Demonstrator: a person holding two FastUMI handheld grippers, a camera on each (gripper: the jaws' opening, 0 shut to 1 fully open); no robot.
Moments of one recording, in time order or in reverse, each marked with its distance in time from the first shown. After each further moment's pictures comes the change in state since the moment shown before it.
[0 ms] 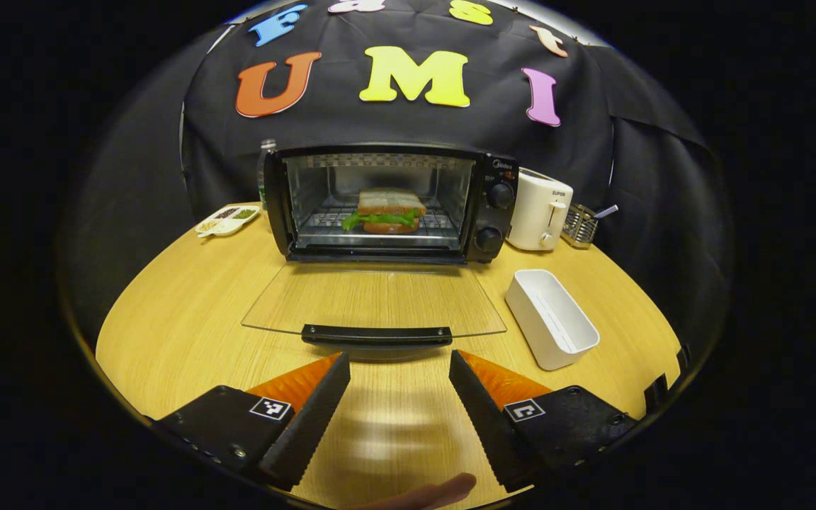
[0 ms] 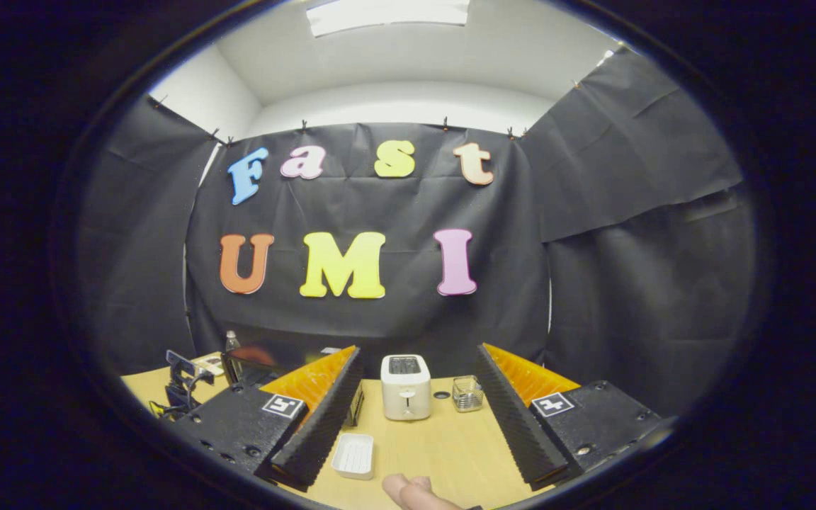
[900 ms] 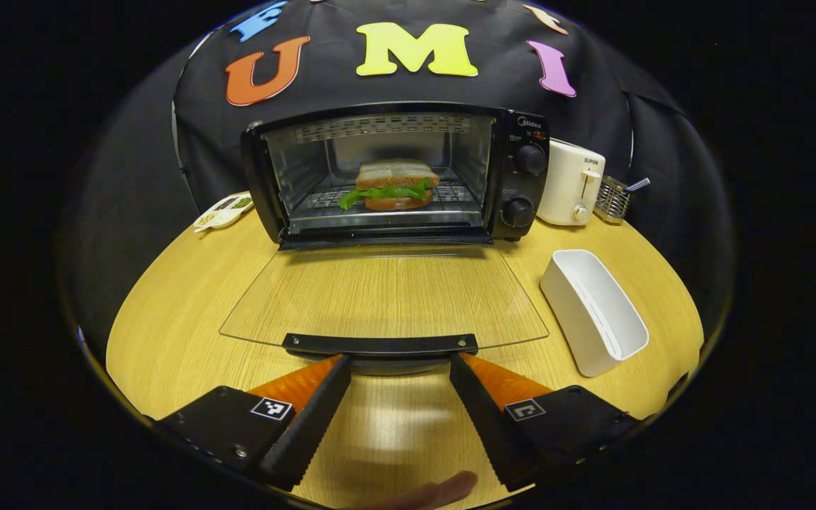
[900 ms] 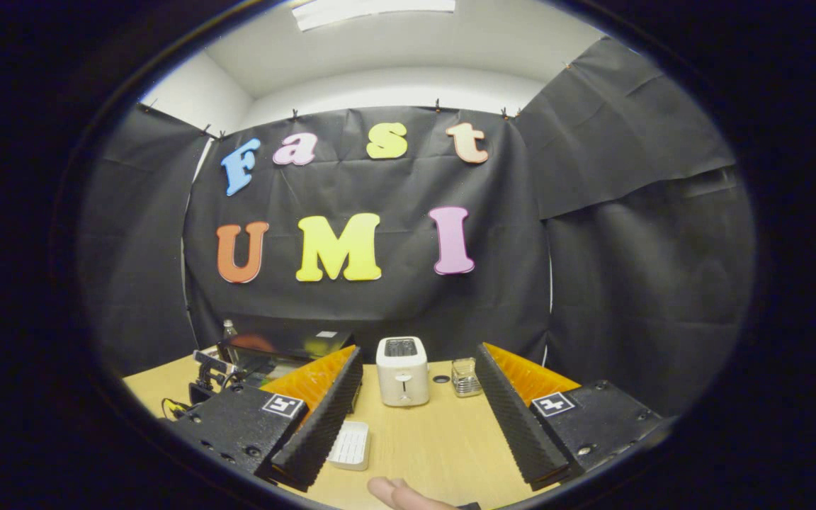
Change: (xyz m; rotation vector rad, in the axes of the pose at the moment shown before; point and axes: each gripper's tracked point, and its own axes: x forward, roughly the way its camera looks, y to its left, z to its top) left arm 0.038 0.009 0.002 0.048 0.075 0.084; right arm 0.009 -0.022 -0.026 0.028 0.069 0.004
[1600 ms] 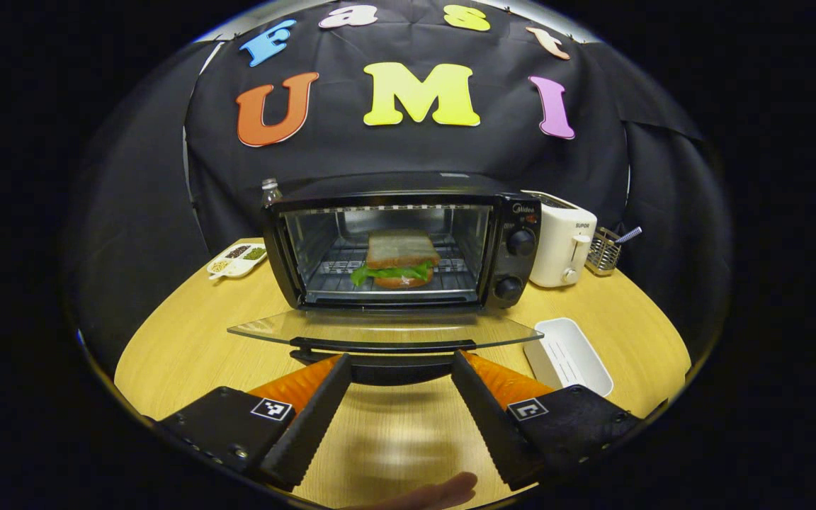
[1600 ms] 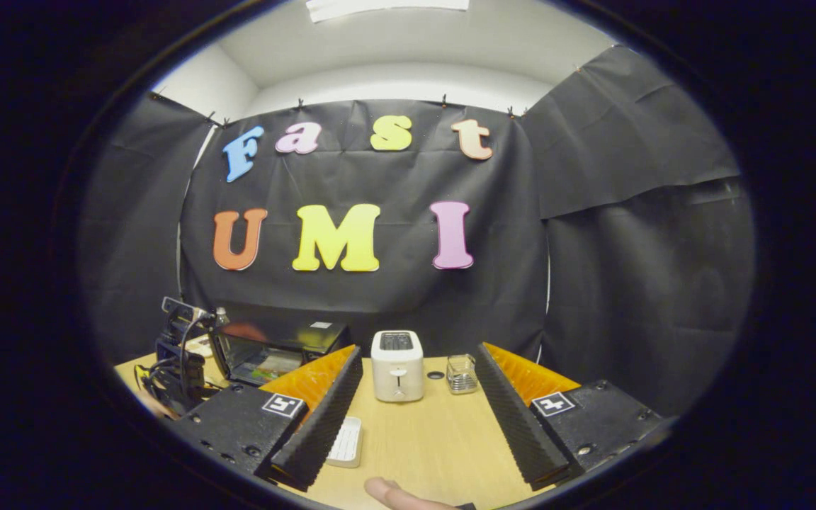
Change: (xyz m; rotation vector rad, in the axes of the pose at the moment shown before) left arm -0.031 0.010 0.075 -0.026 -0.181 0.006; right arm 0.002 0.003 -0.008 -0.048 0.014 -0.017
